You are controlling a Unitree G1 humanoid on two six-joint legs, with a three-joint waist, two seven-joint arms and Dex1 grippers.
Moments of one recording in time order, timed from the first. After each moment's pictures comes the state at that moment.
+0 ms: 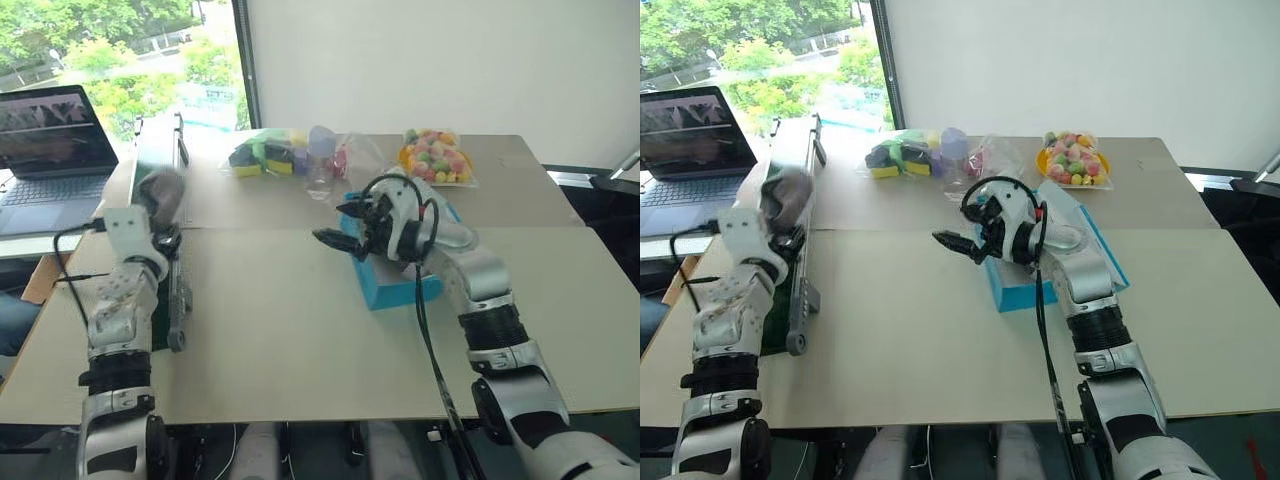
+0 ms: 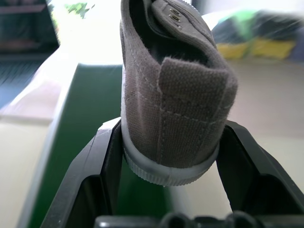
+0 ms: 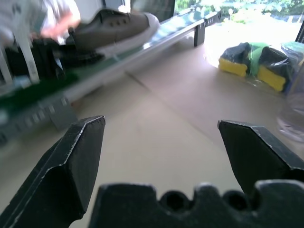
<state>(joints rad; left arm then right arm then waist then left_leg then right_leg) -0.52 0.43 0.23 0.10 -0.23 0.38 -0.22 -0.82 -0.24 -0.04 0.17 0.45 0.65 0.73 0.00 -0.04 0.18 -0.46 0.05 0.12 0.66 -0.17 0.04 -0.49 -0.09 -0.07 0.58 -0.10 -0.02</state>
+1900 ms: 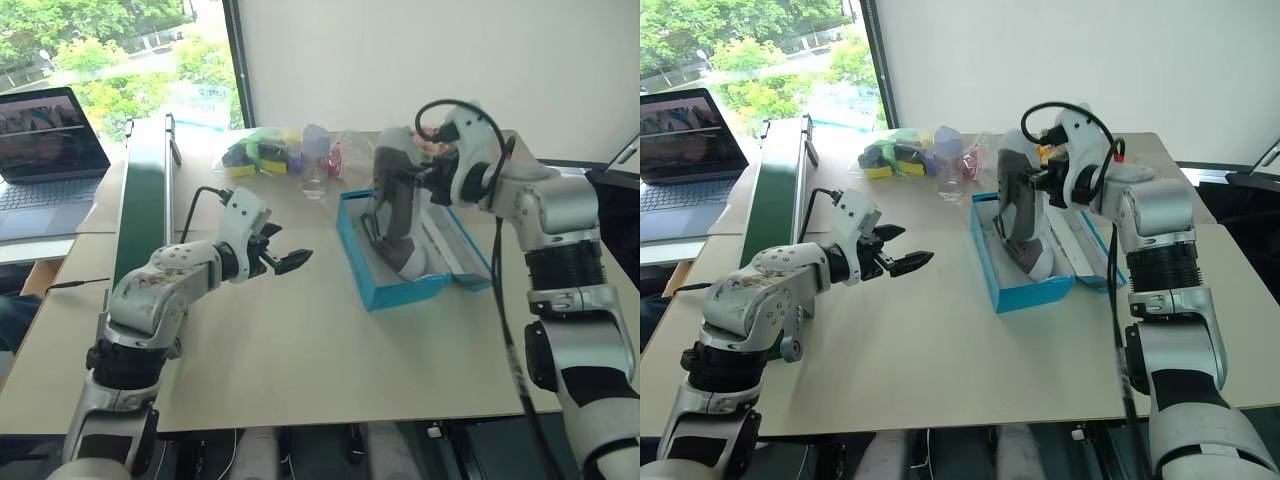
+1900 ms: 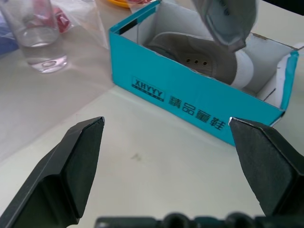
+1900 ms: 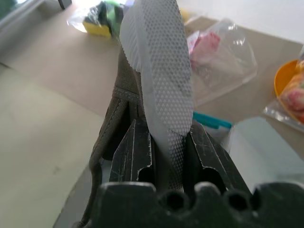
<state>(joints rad) -0.55 0.54 -0.05 -0.27 -0.47 0.92 -0.56 -1.03 -0.58 0.07 0.40 0.33 0.83 0.62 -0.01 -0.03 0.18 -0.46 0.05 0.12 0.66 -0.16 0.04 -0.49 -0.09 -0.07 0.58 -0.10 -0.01</state>
